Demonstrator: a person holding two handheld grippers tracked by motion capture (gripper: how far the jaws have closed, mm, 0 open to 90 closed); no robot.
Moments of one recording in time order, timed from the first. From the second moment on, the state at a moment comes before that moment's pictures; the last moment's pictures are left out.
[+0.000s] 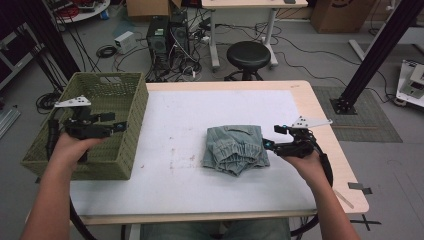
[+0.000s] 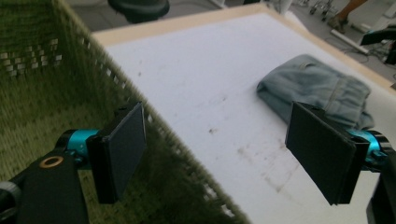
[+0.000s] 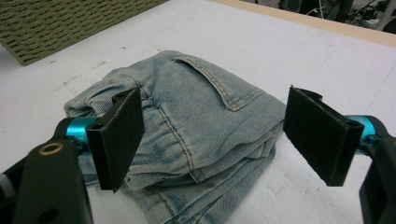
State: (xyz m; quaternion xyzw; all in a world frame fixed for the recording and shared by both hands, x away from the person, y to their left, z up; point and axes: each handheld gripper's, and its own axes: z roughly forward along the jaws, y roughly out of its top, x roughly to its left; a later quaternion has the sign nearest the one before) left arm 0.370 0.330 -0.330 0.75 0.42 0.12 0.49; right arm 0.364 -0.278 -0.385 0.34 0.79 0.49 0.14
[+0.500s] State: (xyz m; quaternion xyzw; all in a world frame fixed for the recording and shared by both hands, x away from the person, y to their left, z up) left arm 0.416 0.318 -0.367 0.76 0.47 0.06 0.44; right arm 0.363 -0.279 -0.386 0.34 0.79 0.49 0.13
